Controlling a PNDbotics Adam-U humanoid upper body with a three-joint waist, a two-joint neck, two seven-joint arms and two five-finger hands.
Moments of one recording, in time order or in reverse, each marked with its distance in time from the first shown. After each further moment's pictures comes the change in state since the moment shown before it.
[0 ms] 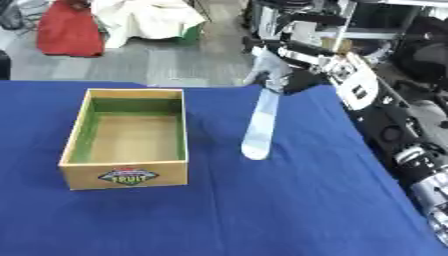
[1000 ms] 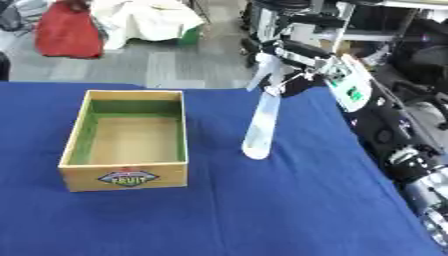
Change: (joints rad) left arm -0.002 0.000 0.000 0.000 0.000 0.000 0.000; right arm -0.004 0.006 -0.007 0.000 0.097 -0.028 -0.112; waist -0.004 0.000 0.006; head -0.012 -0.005
